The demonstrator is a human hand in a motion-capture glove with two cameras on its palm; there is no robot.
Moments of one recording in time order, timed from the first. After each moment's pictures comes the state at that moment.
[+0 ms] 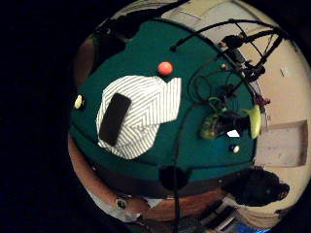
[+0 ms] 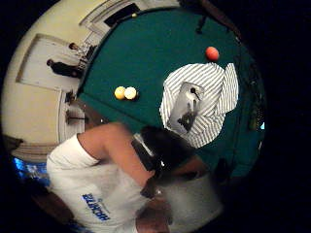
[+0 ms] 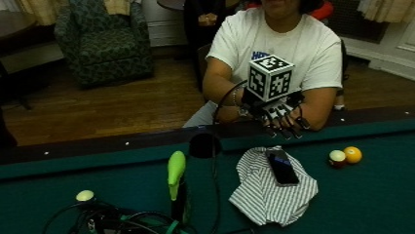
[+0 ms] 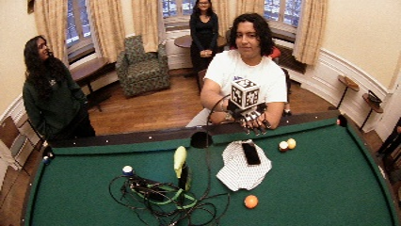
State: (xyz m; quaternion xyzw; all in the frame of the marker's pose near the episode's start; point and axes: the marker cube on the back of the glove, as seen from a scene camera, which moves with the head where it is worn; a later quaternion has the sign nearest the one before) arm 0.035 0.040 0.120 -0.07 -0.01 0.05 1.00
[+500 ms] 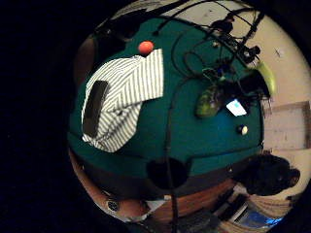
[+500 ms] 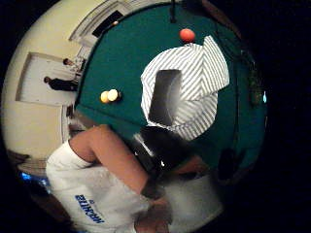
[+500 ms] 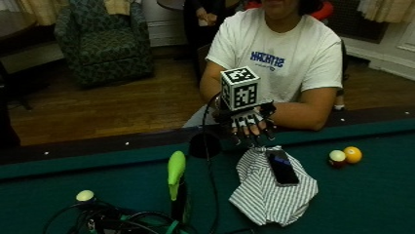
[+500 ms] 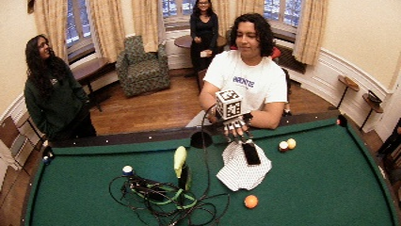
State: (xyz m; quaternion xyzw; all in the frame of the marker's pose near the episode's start) arm 0.084 0.098 0.150 -0.07 -0.02 0.15 0.99
